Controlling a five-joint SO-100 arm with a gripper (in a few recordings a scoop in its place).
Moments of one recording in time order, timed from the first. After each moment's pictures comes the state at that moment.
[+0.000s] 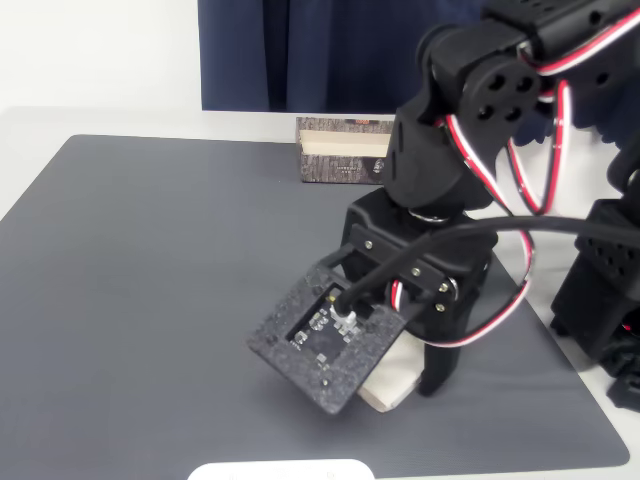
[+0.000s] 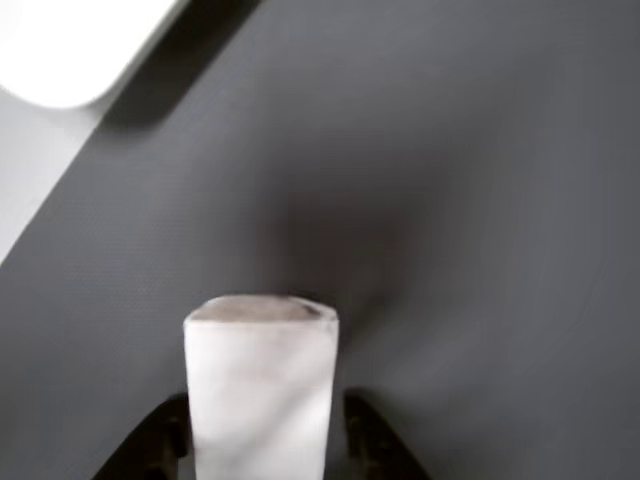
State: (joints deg) arm 8.3 111.2 135.6 58.7 -43.9
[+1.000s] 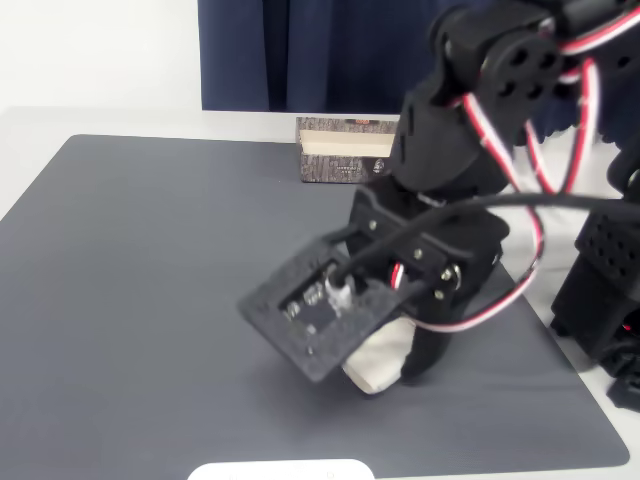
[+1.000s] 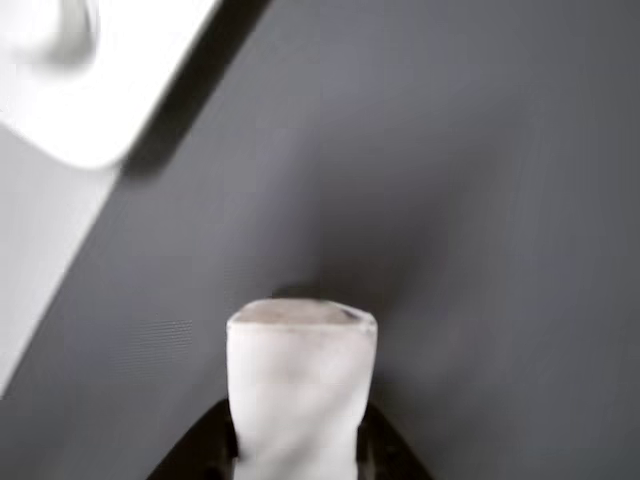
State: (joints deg) arm 7.9 120.1 135.1 62.9 -34.6
